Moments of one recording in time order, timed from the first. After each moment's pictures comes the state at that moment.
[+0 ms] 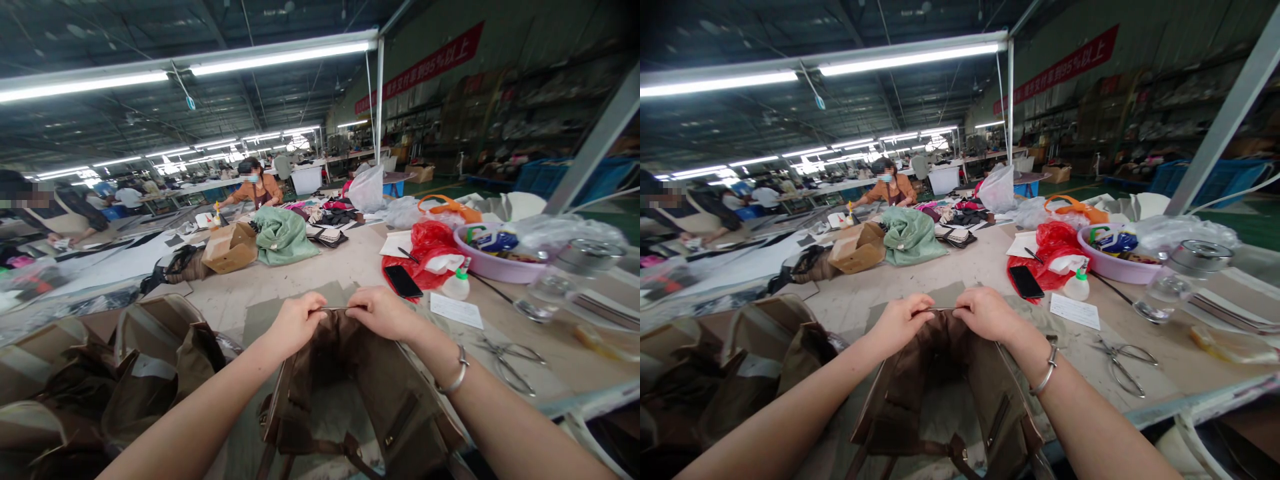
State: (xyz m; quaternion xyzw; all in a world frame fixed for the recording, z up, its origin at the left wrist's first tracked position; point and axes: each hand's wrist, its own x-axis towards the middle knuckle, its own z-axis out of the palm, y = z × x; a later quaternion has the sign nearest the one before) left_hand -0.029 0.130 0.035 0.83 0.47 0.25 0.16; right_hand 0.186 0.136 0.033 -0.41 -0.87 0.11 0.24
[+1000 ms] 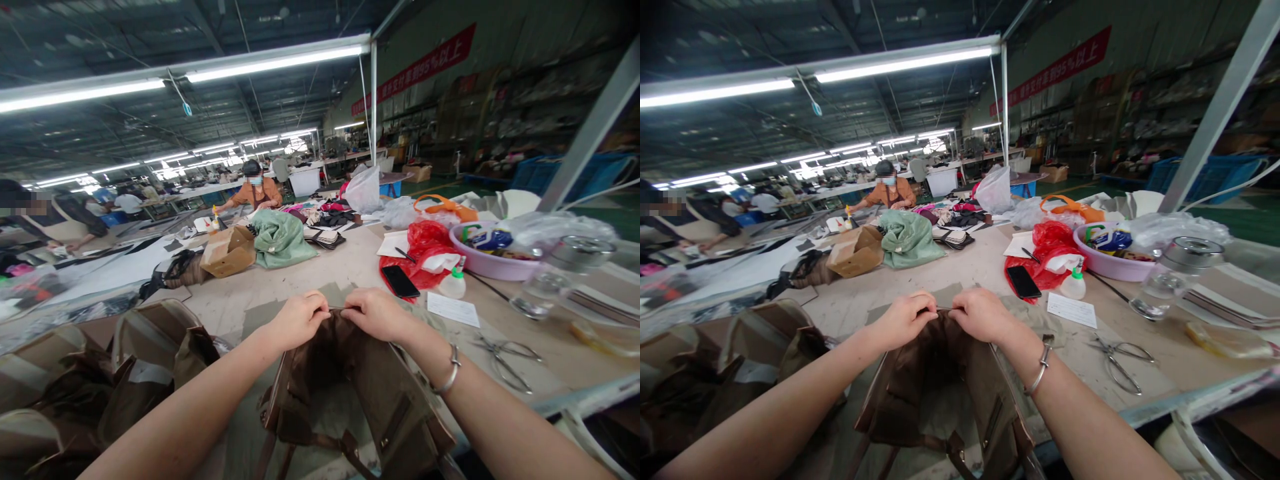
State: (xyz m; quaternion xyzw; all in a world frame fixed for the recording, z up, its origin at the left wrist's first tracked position) left_hand -0.020 0.142 0.042 0.91 0.36 0.20 0.09; right_hand 0.187 0.133 0.033 -0.44 -0.87 0.07 0.23
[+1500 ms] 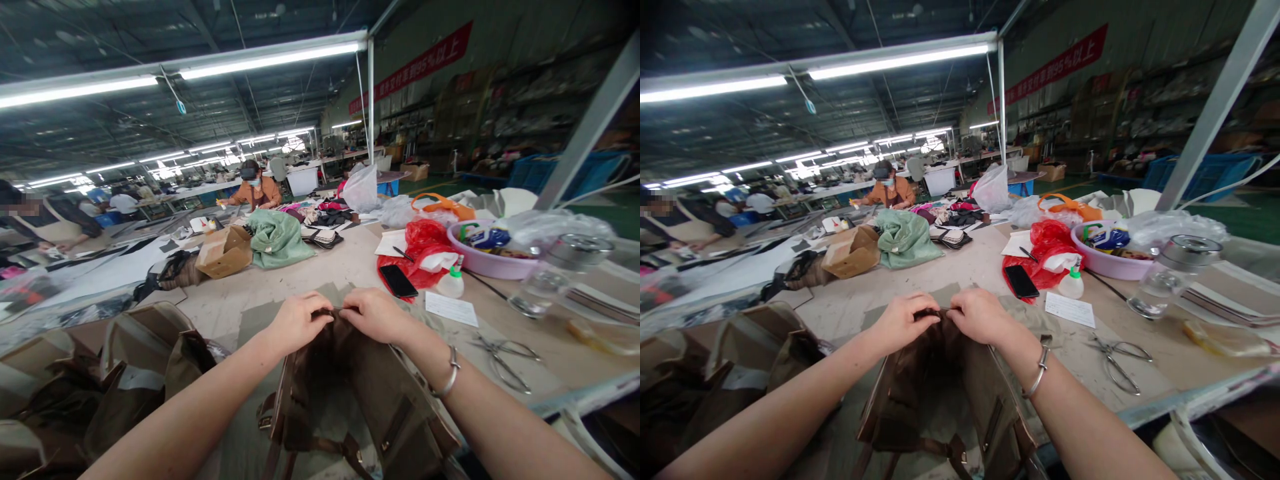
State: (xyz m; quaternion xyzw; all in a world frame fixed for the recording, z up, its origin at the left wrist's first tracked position) left_hand -0.010 0.140 0.042 0.89 0.37 0.25 0.13; right_hand 0.190 0.137 0.030 -0.46 -0.86 0.06 0.22
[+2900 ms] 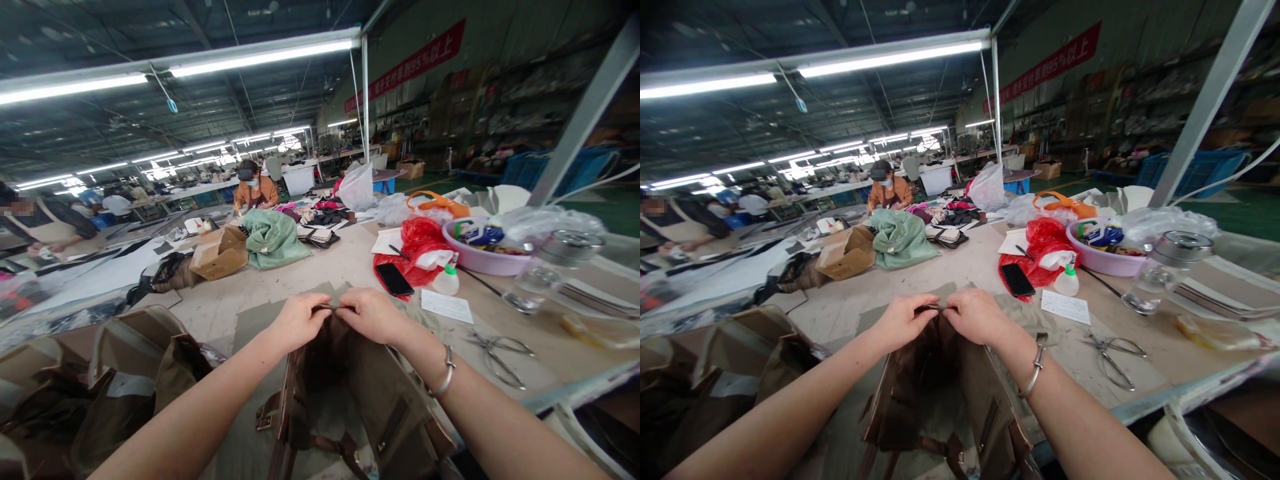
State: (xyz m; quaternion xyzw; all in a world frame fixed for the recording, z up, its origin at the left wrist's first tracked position) left_hand 0.003 0.146 0.035 0.86 0.42 0.24 0.14; right_hand 0.192 0.135 0.029 -0.46 -0.85 0.06 0.23
